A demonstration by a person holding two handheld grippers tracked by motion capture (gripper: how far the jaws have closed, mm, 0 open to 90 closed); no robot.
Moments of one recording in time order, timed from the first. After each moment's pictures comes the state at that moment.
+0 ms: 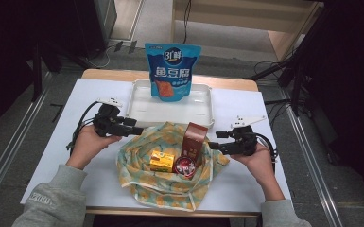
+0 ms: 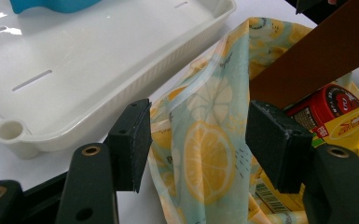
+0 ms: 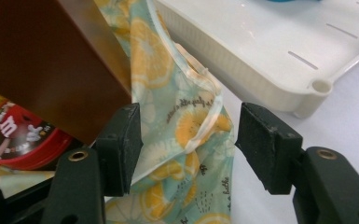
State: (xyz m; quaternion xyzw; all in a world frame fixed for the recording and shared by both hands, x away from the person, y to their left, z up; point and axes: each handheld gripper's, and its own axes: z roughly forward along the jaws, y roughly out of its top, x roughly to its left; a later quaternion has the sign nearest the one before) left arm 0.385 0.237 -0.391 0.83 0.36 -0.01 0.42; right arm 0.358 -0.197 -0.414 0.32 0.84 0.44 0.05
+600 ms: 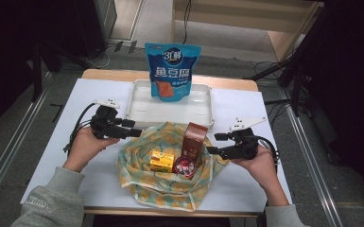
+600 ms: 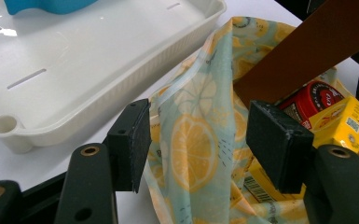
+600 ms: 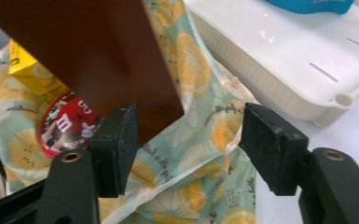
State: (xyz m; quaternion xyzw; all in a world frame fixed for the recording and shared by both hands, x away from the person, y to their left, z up) left arm 0.375 0.240 -0.385 0.83 0.35 -0.01 0.43; right arm 0.338 -0.188 -0.392 0.29 0.85 0.43 0.04
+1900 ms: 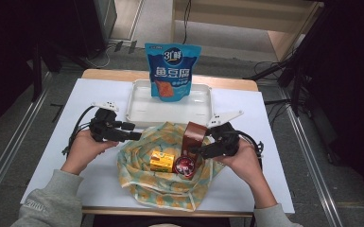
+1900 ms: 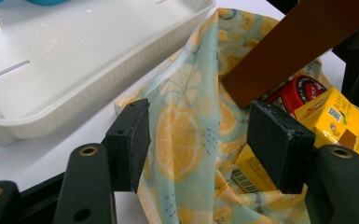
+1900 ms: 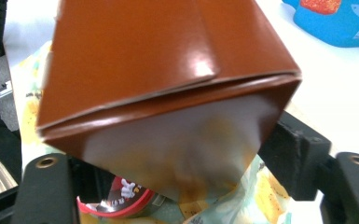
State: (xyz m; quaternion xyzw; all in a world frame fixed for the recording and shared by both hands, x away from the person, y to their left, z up) left arm 0.368 0.240 -0.387 0.83 0.35 -0.03 0.43; right arm 0.338 -0.130 -0.369 0.26 0.87 0.41 0.05
